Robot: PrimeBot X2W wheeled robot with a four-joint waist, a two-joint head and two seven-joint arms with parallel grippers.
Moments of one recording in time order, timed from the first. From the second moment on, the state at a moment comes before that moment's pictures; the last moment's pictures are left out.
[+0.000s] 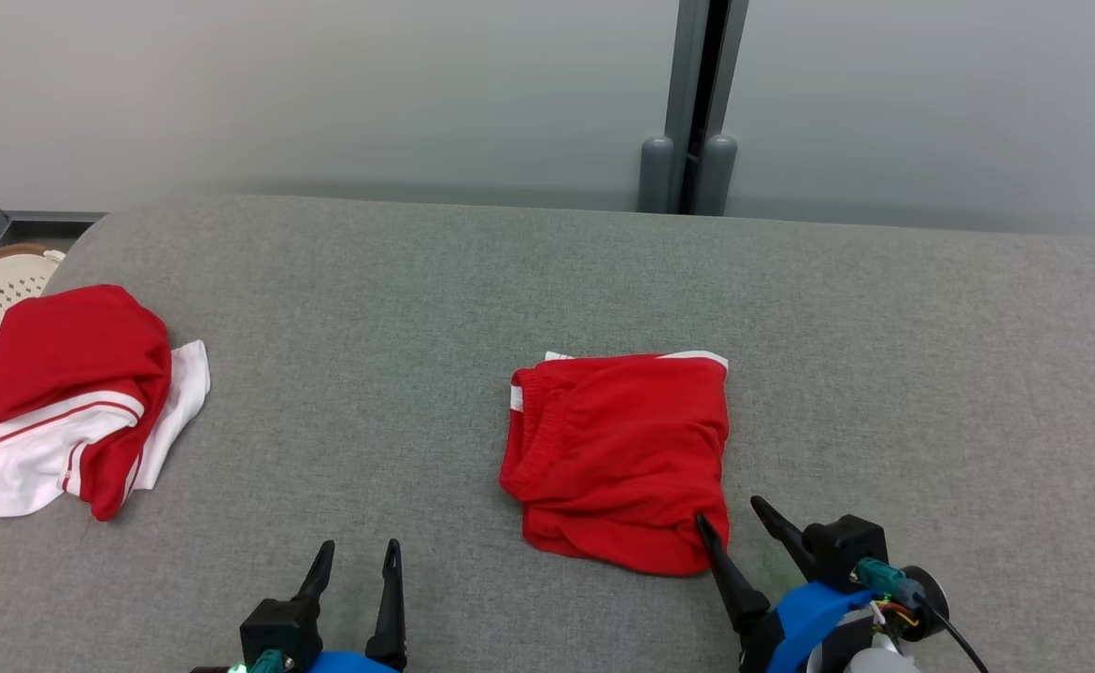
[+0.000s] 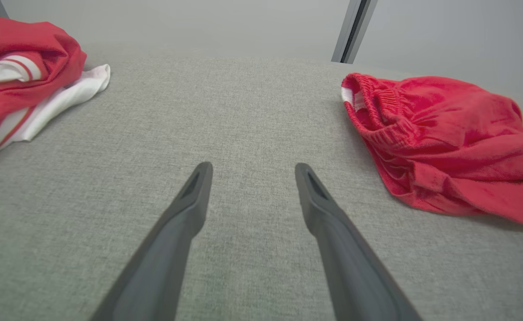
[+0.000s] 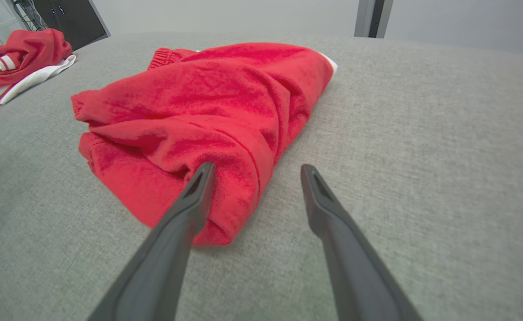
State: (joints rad) left arm -0.04 0.05 -0.21 0.51 -0.23 -0.02 -0.26; right arm -0.27 -0.05 0.29 0.73 0.20 0.13 -0.26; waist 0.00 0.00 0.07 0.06
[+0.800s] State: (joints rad) left arm -0.06 0.05 -0.22 0.52 -0.24 -0.02 -0.26; right arm -0.19 -0.05 0.33 0.59 0.15 0.13 -0.26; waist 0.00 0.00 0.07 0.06
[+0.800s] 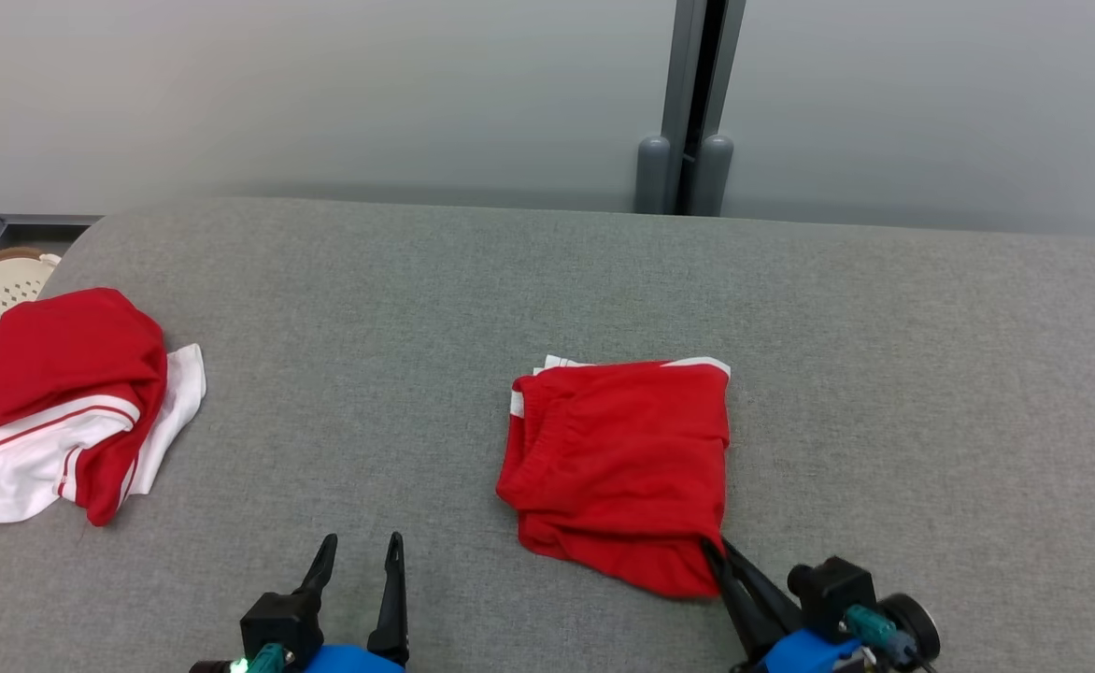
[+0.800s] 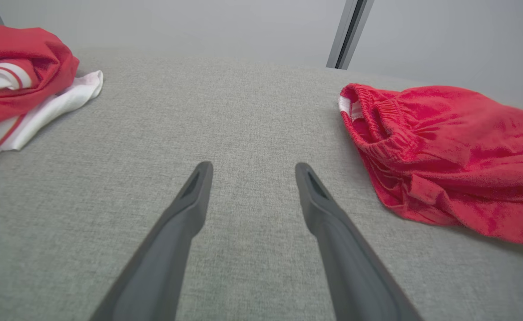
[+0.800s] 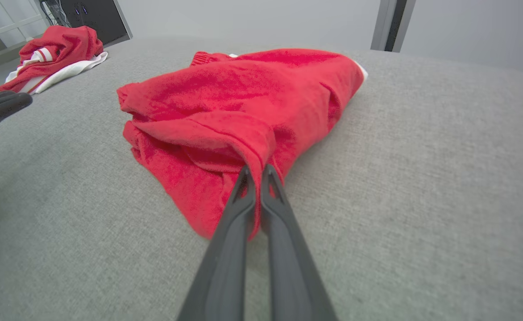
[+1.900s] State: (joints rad) left arm -0.04 0.05 -0.18 0.48 -0.15 -0.03 -0.26; right arm -0.07 -0.05 -0.13 0.43 0.18 0.13 -0.26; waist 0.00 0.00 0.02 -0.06
